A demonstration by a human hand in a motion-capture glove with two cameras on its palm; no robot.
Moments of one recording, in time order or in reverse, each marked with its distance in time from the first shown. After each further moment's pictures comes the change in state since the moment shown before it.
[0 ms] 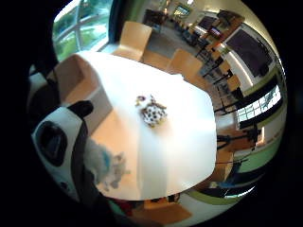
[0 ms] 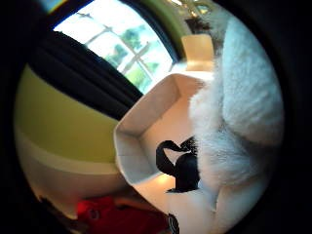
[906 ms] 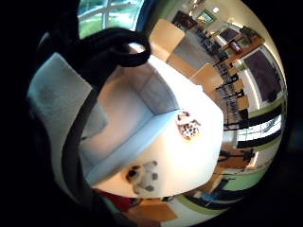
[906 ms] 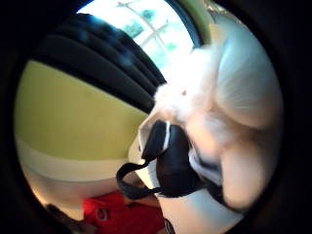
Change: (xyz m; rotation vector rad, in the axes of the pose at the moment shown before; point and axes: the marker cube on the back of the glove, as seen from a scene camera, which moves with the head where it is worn) arm -0.136 -0.028 0.048 -0.141 -0.046 -0.176
